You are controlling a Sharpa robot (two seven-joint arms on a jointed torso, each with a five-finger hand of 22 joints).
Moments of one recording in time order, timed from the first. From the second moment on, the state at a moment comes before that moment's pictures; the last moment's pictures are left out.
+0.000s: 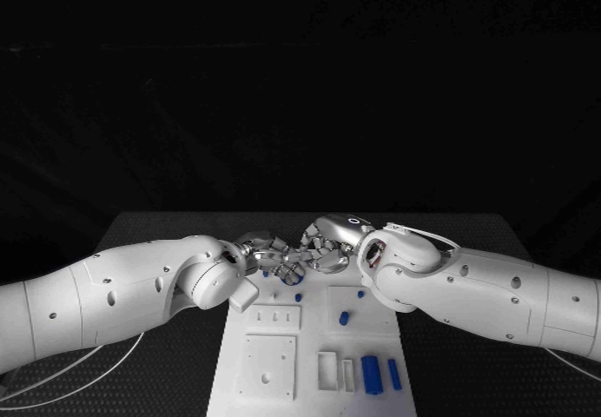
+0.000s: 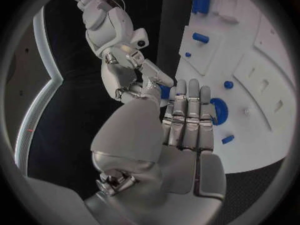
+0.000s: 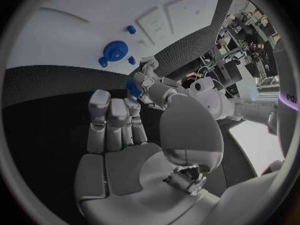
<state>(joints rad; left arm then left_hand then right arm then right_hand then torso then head) 1.36 -0.66 -0.19 1.40 -0.28 -0.17 -0.13 1.37 -0.04 0.10 0.29 0.05 0.93 0.14 0.32 0.39 1.28 0.09 0.08 0.14 1.03 0.07 0.42 0.68 0.03 0.79 -0.03 0.36 1.31 1.29 -0.60 -0.09 1.46 -1.51 -0.31 -0.22 1.12 -0.17 0.79 -0.22 0.05 1.02 0.05 0.35 0.45 1.10 -0.02 1.20 1.09 1.31 -0.13 1.25 1.03 0.23 1.22 -0.05 1.07 1.31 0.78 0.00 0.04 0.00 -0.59</state>
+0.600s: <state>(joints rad) 1.36 -0.66 -0.19 1.40 -0.25 -0.17 -0.15 1.08 -0.11 0.26 0.28 0.05 0.93 0.13 0.33 0.40 1.29 0.08 0.08 0.15 1.03 0.07 0.42 0.68 0.03 0.78 -0.02 0.37 1.31 1.29 -0.60 -0.09 1.46 -1.51 -0.31 -0.22 1.12 -0.17 0.79 -0.22 0.05 1.02 0.04 0.35 0.45 1.10 -0.02 1.20 1.09 1.31 -0.13 1.25 1.03 0.23 1.22 -0.05 1.07 1.31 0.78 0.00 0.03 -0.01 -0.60</state>
